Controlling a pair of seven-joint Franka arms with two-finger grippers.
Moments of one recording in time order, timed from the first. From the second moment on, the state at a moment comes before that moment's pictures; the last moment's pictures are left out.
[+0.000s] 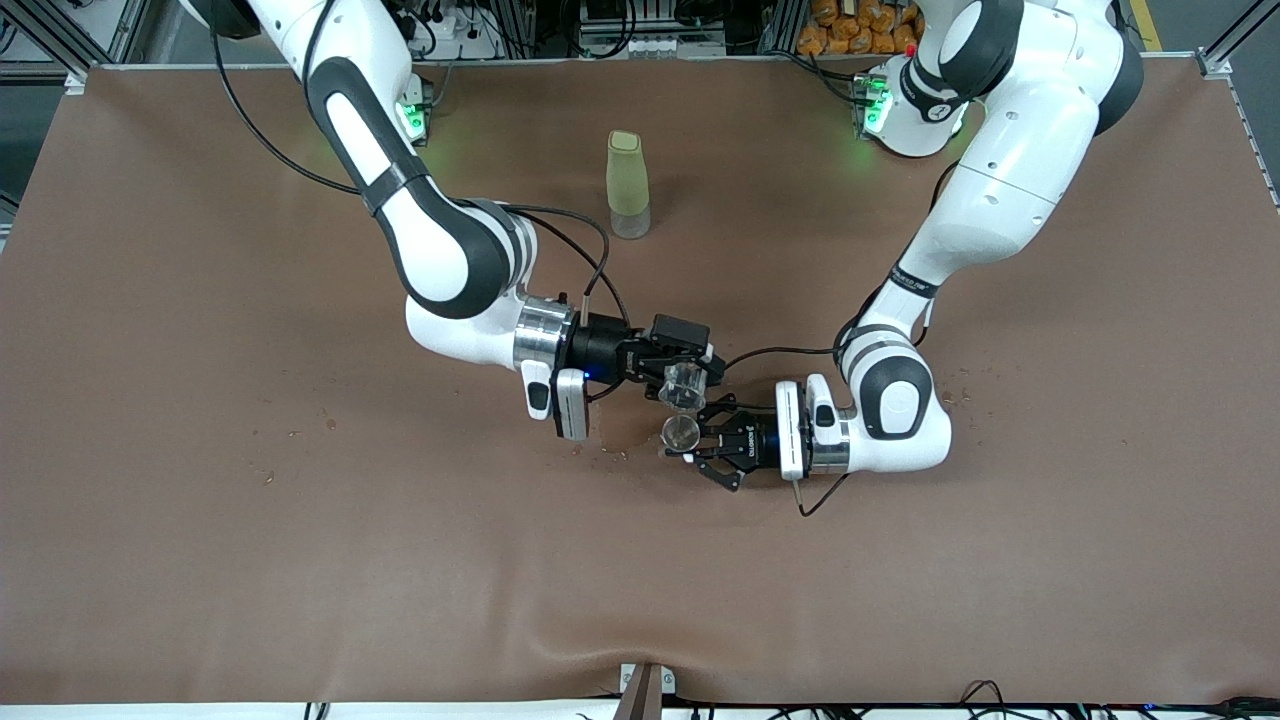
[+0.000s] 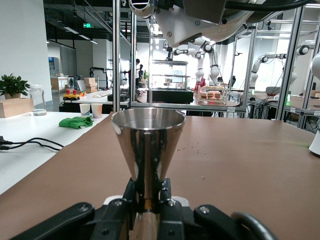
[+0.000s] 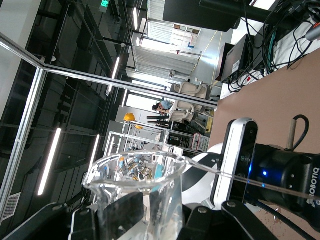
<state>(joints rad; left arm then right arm) -0.17 0.94 -0.27 -1.39 -1.57 2.00 2.28 0.55 0.62 0.10 -1.44 2.02 2.32 -0.95</state>
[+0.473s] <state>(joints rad) -0.17 0.93 -0.27 -1.39 -1.57 2.00 2.25 0.55 0.62 0.09 -1.44 2.03 2.32 -0.88</state>
